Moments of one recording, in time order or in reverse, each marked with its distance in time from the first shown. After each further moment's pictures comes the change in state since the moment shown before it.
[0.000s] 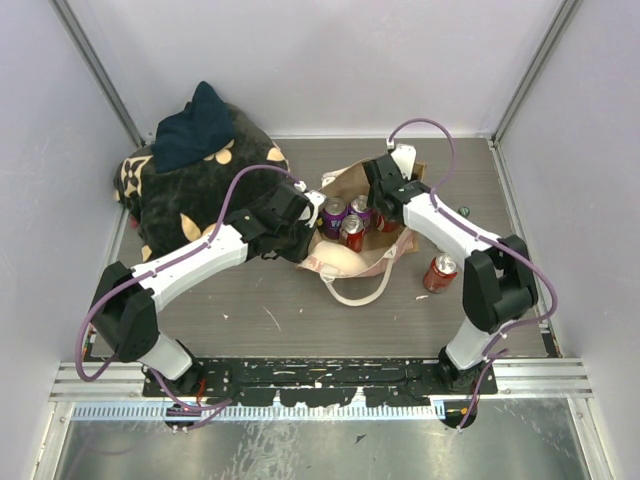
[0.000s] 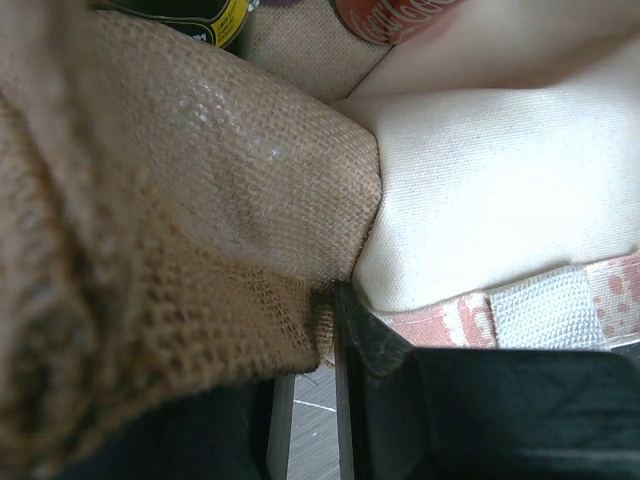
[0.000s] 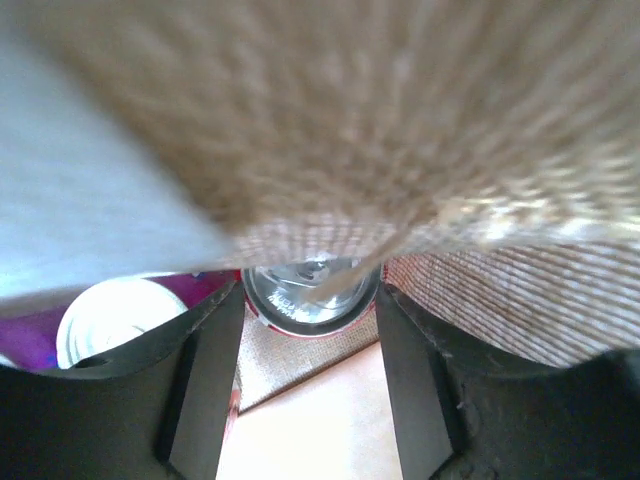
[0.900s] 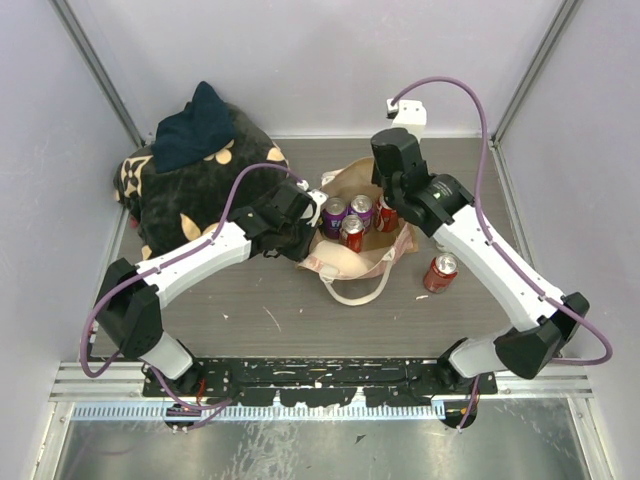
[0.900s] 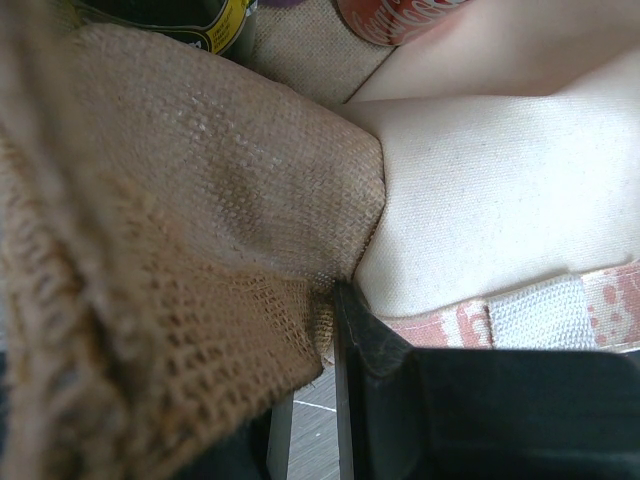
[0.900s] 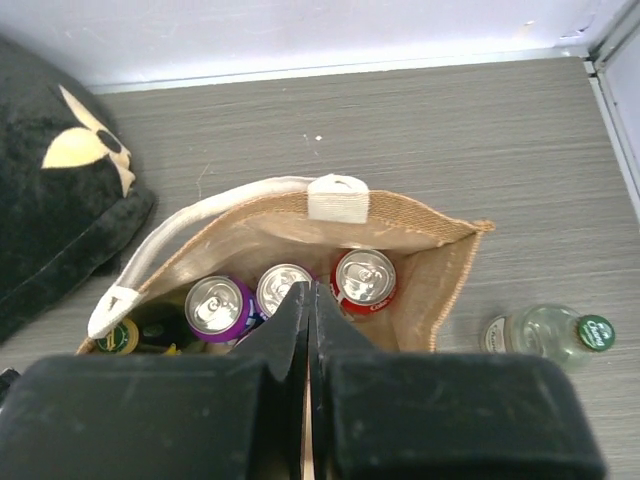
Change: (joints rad) left arm 0.000 0.030 0.031 -0.020 0.000 0.010; right arm 0.208 -0.286 0.289 -0.179 0.085 -0.193
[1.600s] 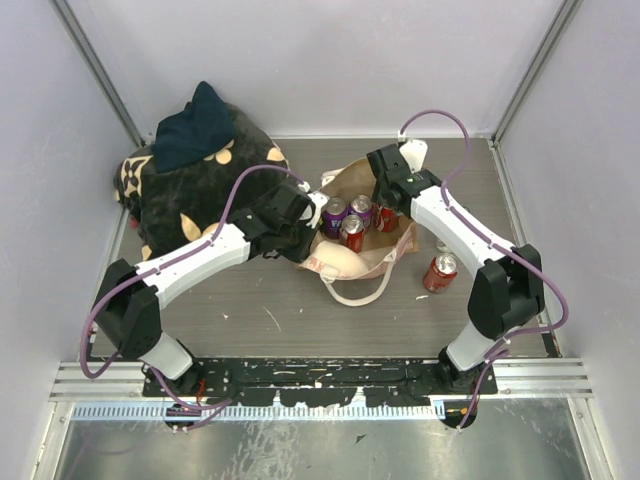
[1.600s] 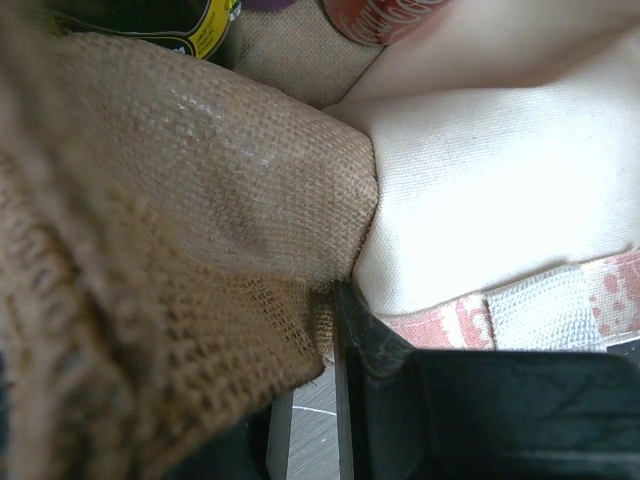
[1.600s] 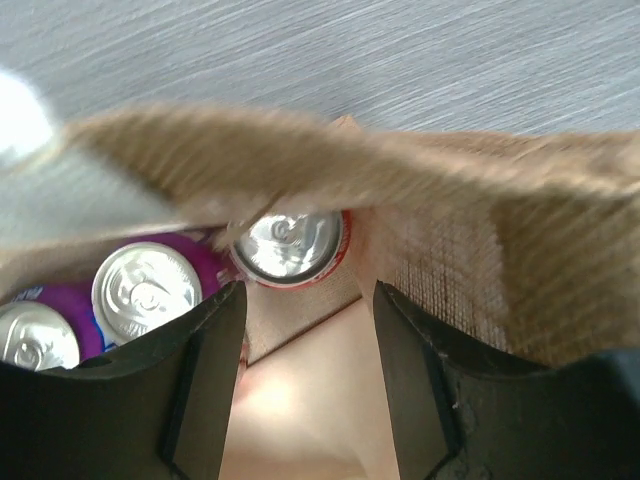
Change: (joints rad) left arm 0.000 -0.005 -0.019 0.026 0.023 0.025; right arm -0.183 0.219 -0.170 -0.054 -0.090 0.267
